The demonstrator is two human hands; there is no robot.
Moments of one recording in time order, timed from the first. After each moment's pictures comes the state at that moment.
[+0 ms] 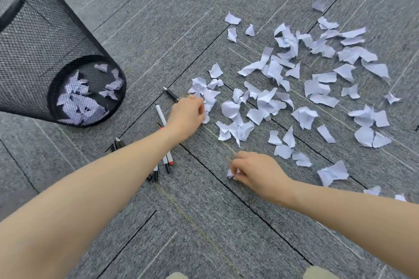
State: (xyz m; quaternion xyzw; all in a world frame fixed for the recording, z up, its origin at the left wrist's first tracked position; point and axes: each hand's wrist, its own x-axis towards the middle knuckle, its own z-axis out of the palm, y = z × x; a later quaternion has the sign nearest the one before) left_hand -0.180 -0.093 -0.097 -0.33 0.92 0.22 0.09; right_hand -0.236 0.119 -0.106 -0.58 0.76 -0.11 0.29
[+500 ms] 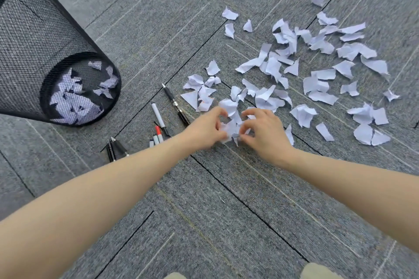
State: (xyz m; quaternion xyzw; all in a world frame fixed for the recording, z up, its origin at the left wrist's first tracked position) left_hand -0.186 -0.049 -0.085 -0.30 0.82 0.45 0.18; right_hand -0.286 0.086 -0.101 -0.44 0.85 -0.15 0.25
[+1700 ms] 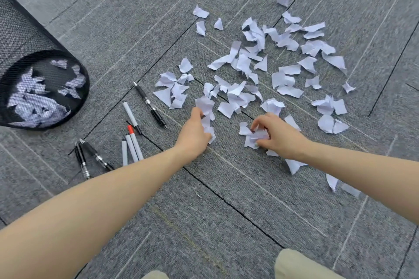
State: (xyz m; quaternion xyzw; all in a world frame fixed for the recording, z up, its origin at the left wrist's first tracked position) left_hand -0.194 -0.006 -0.105 -0.41 0.78 0.45 0.12; right_hand -0.339 0.163 -0.104 -0.40 0.84 -0.13 0.35
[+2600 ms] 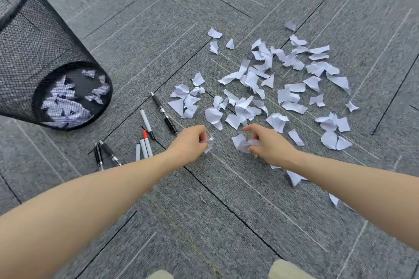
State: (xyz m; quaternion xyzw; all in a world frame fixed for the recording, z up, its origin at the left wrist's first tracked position) left_hand -0.169 -0.022 -0.078 -0.35 0.83 0.40 0.15; right_hand -0.320 0.135 -0.093 -0.40 0.82 -0.17 0.37
